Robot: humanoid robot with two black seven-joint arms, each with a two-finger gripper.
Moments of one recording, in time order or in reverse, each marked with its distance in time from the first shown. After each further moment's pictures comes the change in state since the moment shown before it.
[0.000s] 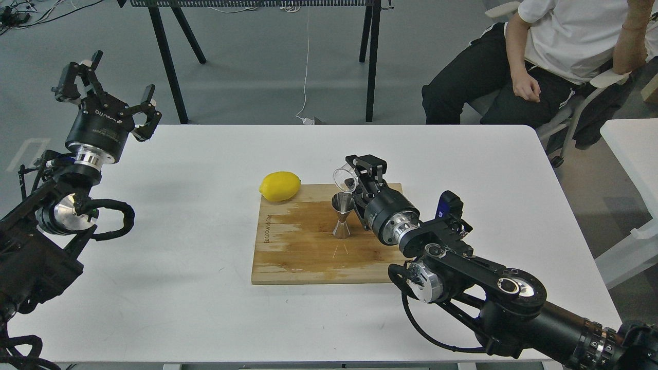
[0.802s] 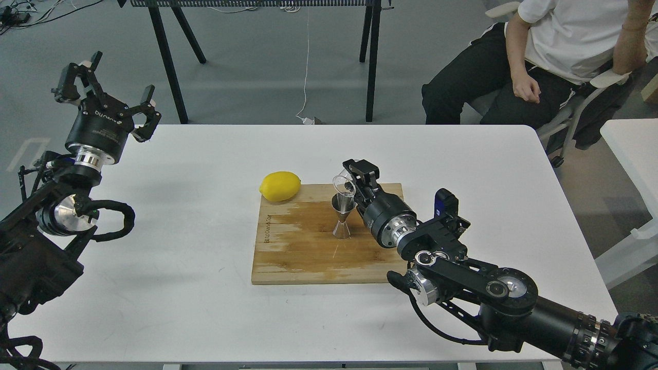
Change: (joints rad) left arm 0.003 -0.002 0.000 0.002 0.002 0.001 -0.008; right arm 0.035 0.003 -0.074 -0.052 -0.094 -0.012 0.000
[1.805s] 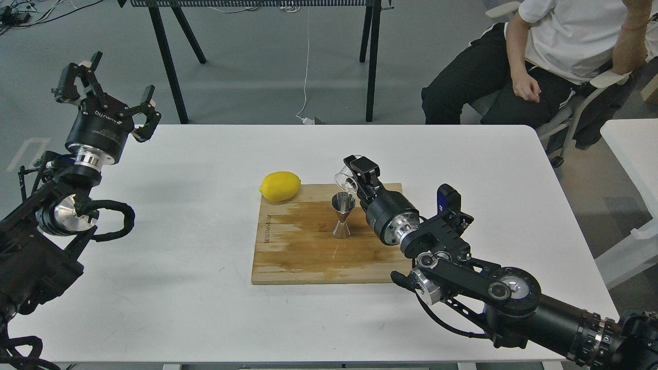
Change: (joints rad) left arm 0.000 0.000 0.000 0.000 -0.001 0.001 0.002; right arm 0.009 -0.019 -0.009 0.005 -0.078 0.000 0.000
